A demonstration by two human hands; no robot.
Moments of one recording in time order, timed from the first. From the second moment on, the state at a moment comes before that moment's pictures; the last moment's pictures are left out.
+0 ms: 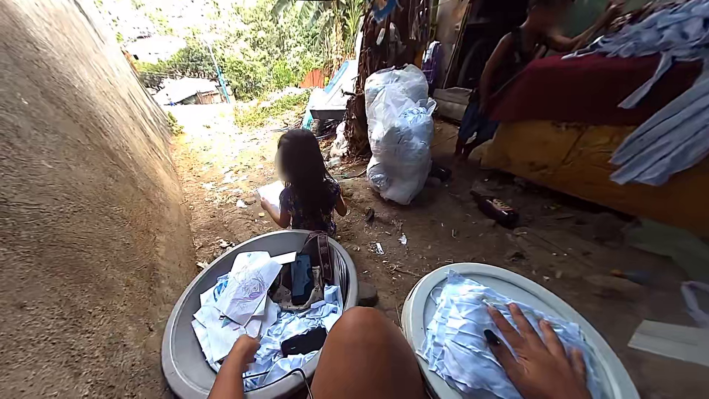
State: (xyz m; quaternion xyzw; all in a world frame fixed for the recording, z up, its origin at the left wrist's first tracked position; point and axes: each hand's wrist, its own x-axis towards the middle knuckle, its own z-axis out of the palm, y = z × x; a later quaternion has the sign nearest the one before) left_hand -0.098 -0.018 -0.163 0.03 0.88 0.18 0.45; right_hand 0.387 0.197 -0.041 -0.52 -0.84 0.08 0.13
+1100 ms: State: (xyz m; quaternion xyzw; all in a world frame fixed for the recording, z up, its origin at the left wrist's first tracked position) left_hand -0.035 0.014 0.053 0.38 0.78 0.45 0.20; right_hand 0.399 0.131 0.026 -0.40 -0.83 0.16 0.35
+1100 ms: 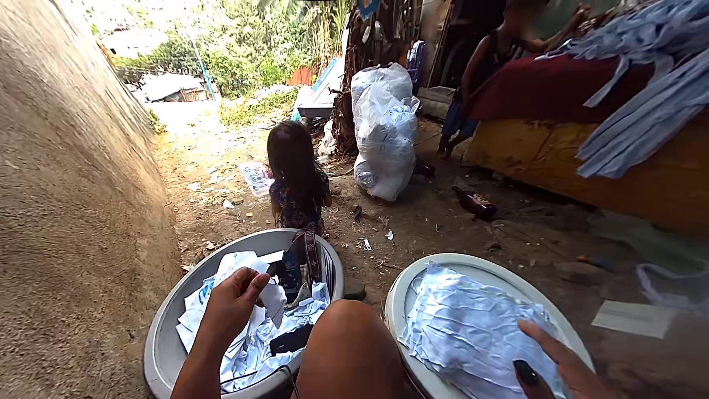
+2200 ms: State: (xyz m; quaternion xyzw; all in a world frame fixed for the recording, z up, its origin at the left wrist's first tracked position) left_hand 0.143 0.015 0.023 0.48 0.40 0.59 0.51; right_hand 0.356 0.079 0.048 -0.32 -0.69 0.46 0.46
